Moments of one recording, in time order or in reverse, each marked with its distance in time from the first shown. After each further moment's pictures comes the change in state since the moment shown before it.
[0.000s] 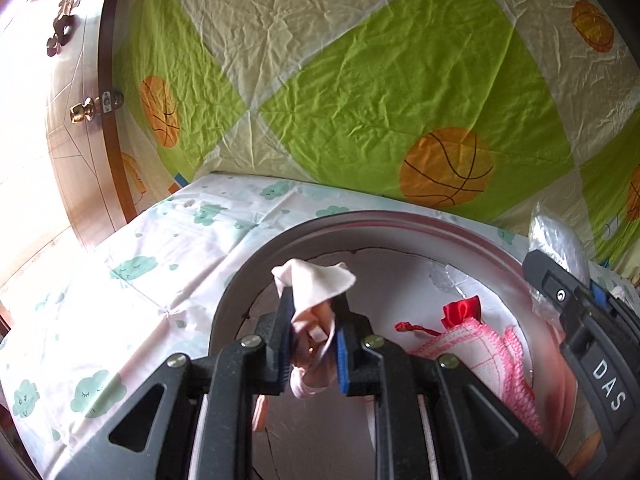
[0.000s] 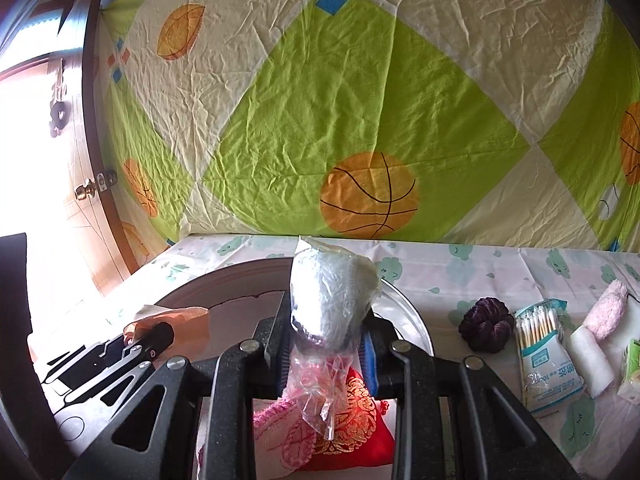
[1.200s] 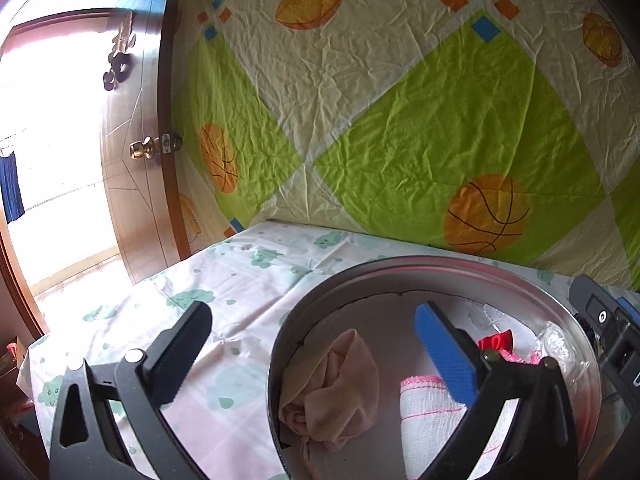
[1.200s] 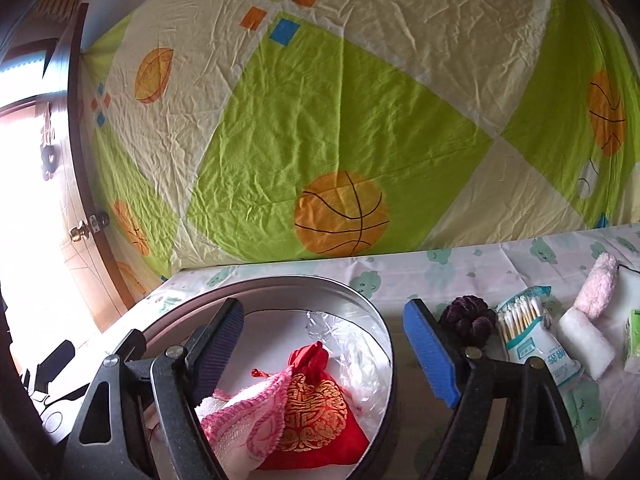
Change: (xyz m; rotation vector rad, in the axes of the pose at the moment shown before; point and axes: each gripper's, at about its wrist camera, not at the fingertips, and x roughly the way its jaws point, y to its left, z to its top) left arm -0.028 0.003 -0.009 -0.027 -0.222 0.187; right arm -0.016 -0.034 -0.009 0.125 -0.120 -0.016
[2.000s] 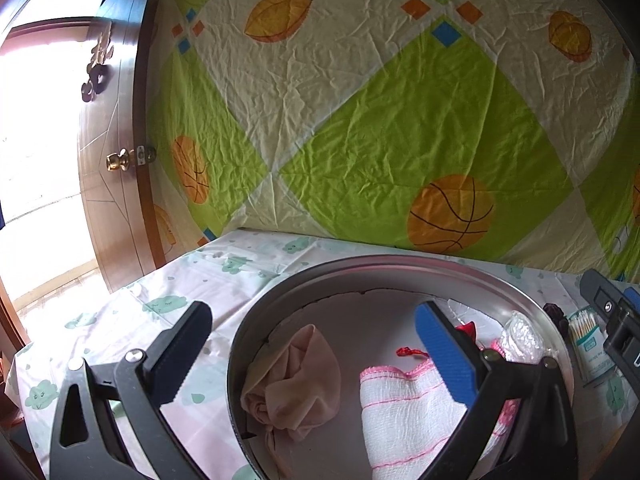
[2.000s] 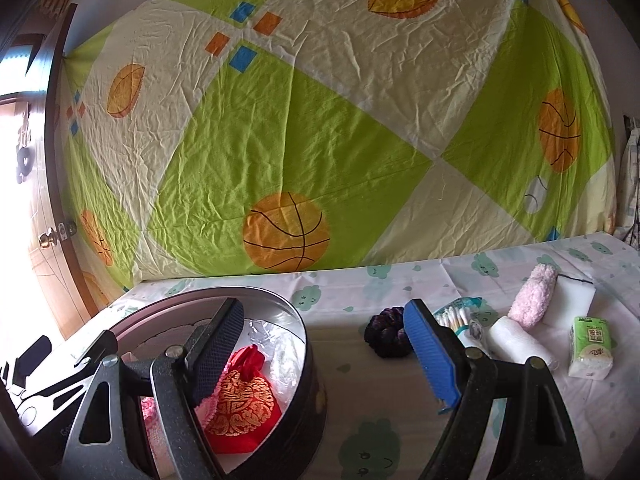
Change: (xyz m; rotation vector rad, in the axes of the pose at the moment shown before) left arm -0.016 -0.017 -0.005 0.034 -0.032 -0.097; right arm -0.030 -0.030 -0.002 -0.024 -0.076 -0.147
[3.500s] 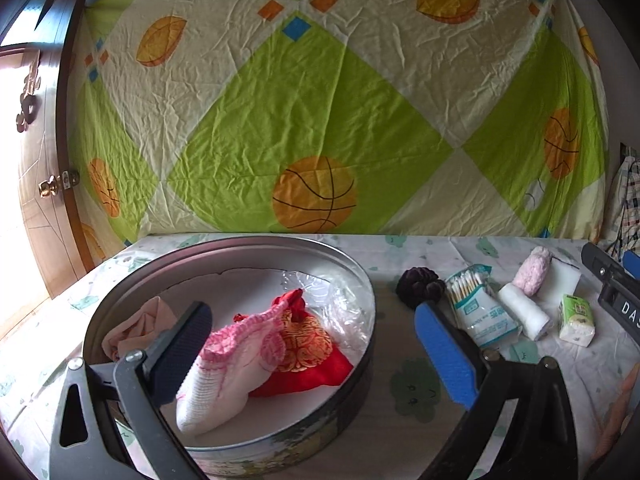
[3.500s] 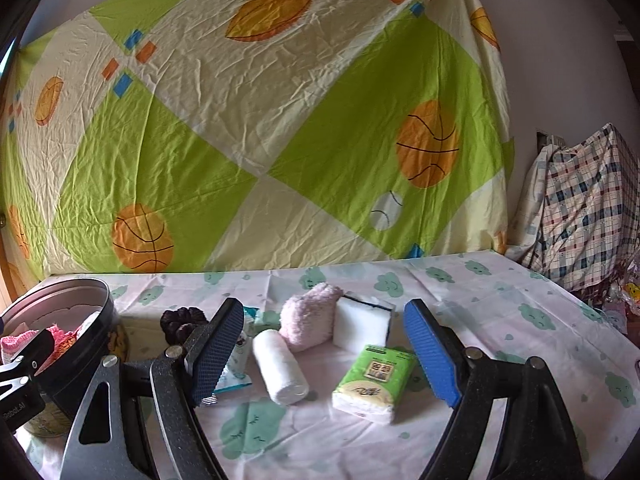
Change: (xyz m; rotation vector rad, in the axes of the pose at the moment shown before) left arm -0.058 -0.120 -0.023 0.137 0.017 -0.232; right arm -0.055 -0.161 0.008 -0.039 -0.031 -0.297
